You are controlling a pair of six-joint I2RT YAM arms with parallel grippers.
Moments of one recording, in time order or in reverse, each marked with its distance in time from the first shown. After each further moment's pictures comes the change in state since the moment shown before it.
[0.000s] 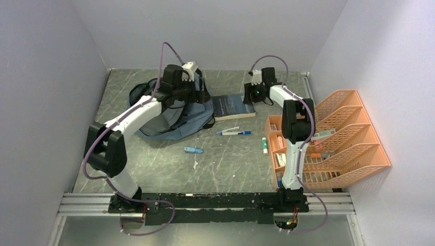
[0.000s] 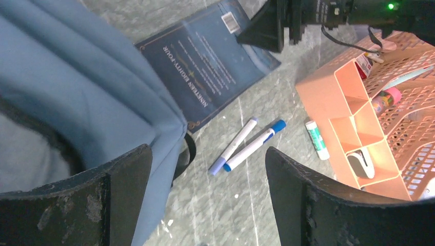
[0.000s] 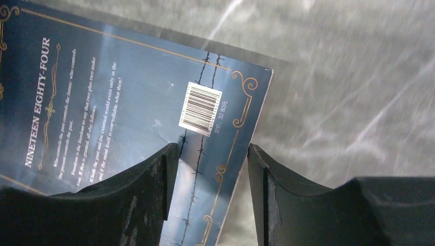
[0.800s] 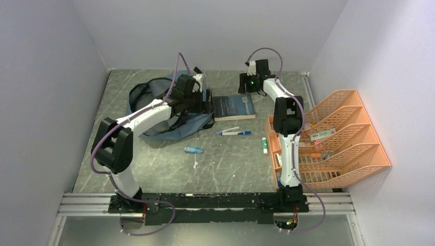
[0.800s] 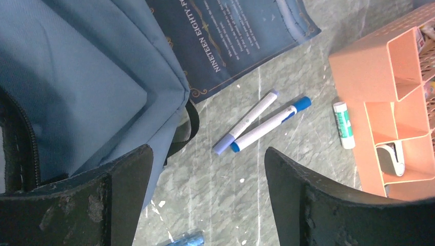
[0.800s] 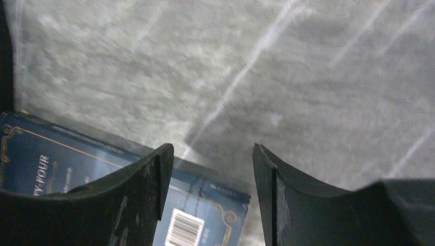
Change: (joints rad) left arm -0.103 0.090 -0.001 -0.061 -0.135 -0.055; right arm 0.022 0.195 0.332 -0.047 0.075 0.110
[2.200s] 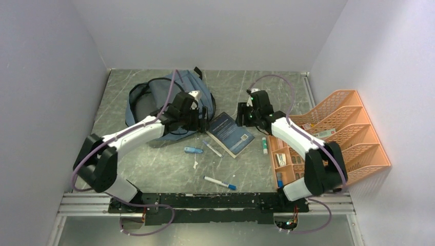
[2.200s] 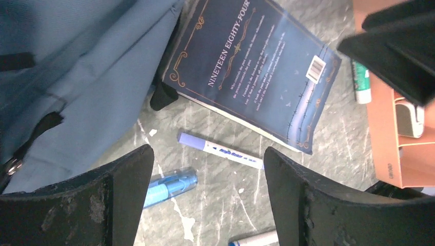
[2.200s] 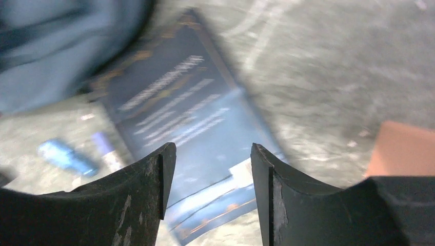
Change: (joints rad) left arm -0.092 -0.185 -0.260 -0.040 -0.083 -0.083; right arm 0.242 -0.904 -1.053 0.111 0.274 0.354
